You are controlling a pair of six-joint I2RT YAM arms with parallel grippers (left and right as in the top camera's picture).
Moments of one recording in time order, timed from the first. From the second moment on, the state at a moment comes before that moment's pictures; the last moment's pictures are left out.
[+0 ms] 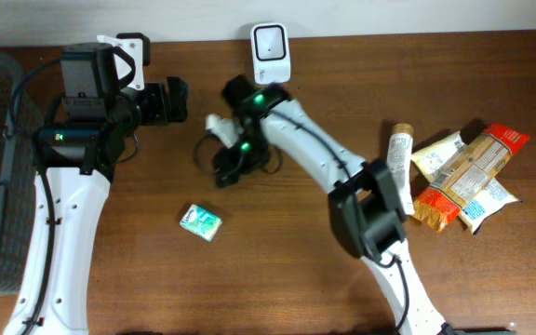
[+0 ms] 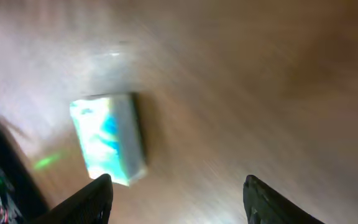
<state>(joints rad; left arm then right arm) -0.05 1.48 1.52 -0.72 0.16 -0.07 0.63 2.43 2.18 -1.20 -0.51 -0.12</state>
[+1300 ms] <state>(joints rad) -0.05 1.48 1.52 -0.72 0.16 -0.07 0.33 2.29 1.84 -1.06 -0.46 0.22</state>
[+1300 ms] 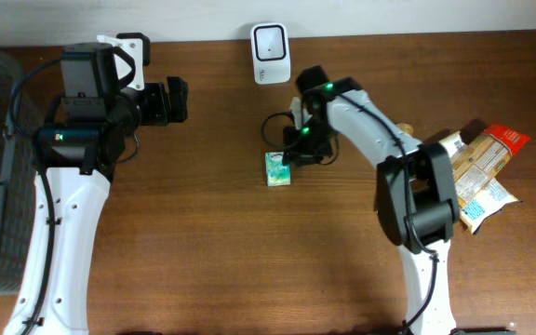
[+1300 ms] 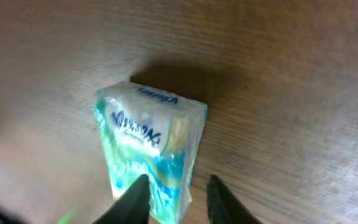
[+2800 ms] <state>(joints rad) -0.05 1.48 1.52 -0.72 0.16 -0.07 0.42 2.48 2.03 0.09 0.46 -0.96</state>
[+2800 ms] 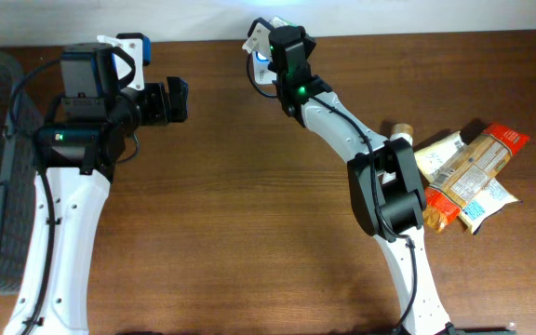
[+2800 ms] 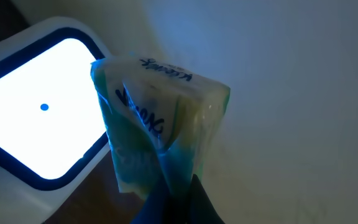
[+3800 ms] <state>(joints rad) -0.05 1.48 1.52 -0.72 0.16 -0.07 0.01 1.70 2.02 -1.42 0.22 0.37</state>
